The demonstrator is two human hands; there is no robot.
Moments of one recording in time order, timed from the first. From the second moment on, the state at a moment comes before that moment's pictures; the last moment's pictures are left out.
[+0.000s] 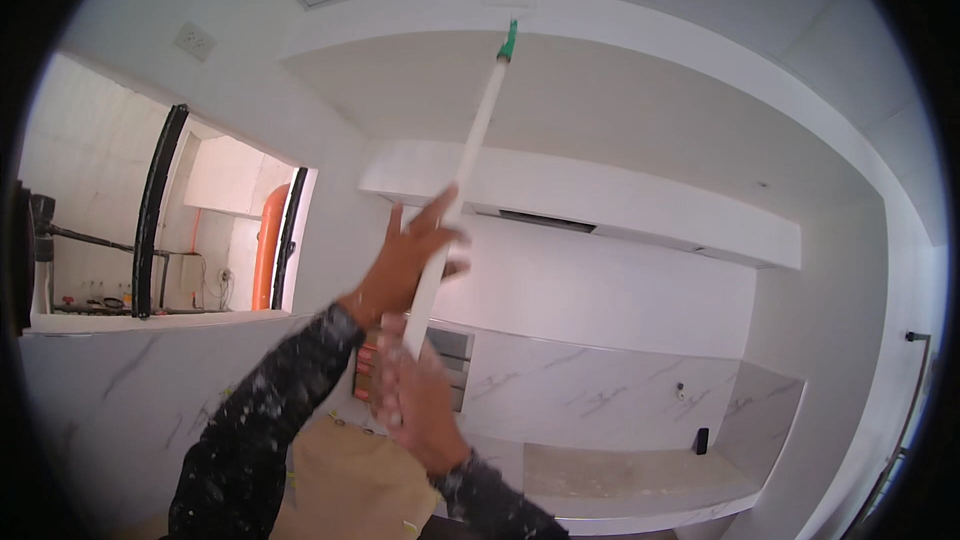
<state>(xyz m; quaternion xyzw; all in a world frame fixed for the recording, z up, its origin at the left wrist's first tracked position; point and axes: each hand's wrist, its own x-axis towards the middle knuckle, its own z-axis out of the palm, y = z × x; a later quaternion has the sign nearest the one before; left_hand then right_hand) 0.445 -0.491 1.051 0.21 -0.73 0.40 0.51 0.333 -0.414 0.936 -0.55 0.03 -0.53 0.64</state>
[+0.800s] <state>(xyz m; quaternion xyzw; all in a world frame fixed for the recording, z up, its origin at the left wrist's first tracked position) 0.483 -0.477 0.950 0.25 -0.74 0.41 0.48 0.367 -0.411 0.848 -0.54 0.10 -0.49 0.67</state>
